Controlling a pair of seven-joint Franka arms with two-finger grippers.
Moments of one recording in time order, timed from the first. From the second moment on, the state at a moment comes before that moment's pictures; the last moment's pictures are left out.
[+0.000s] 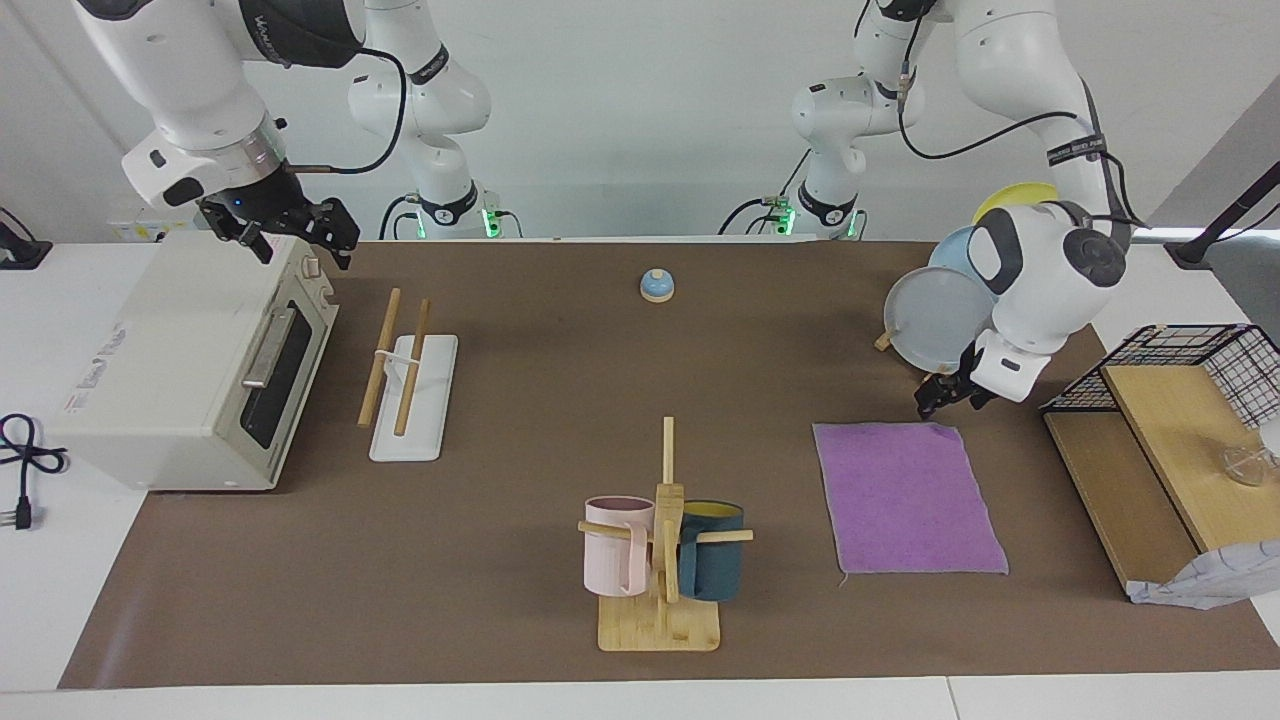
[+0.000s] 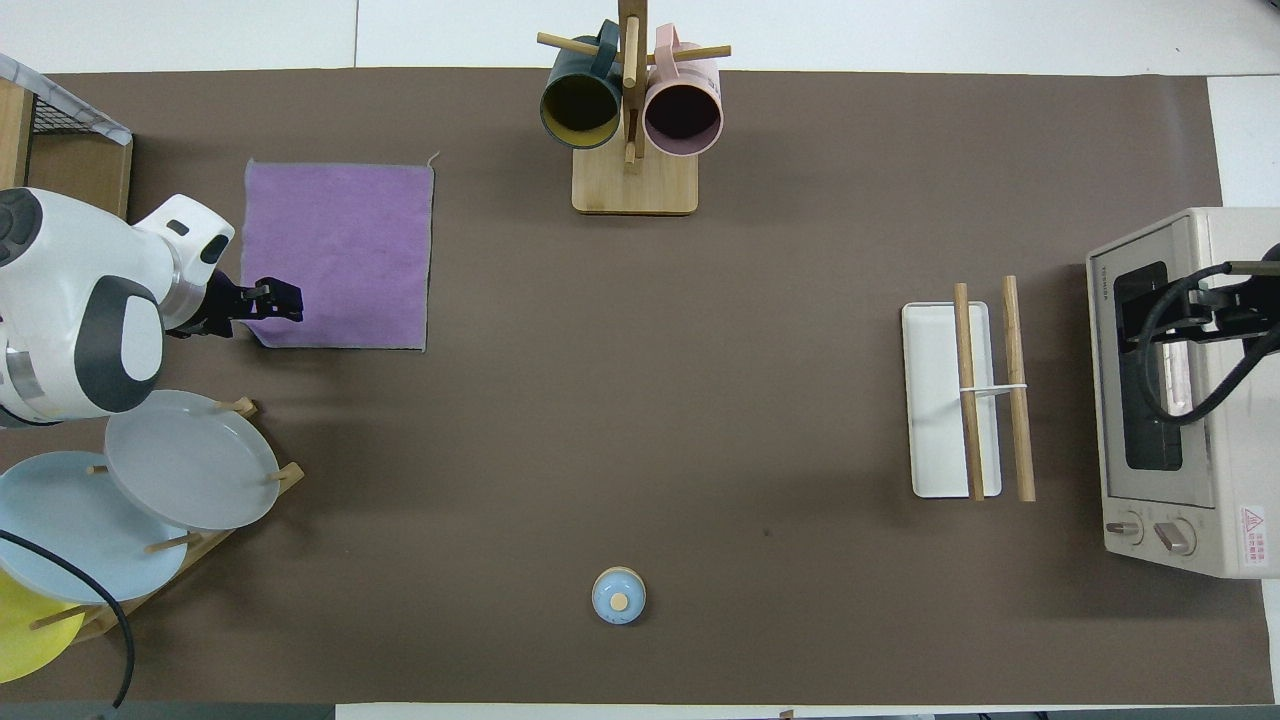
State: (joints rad) left arm 0.10 0.31 -0.10 -1.99 -0.02 2.28 -0.12; right arm 0.01 -0.02 -0.02 -1.60 -0.05 1.46 0.07
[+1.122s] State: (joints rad) left arm 0.16 0.33 -0.10 -1.99 -0.02 2.29 -0.24; right arm 0.01 -0.02 -0.02 -1.60 -0.05 1.46 0.07
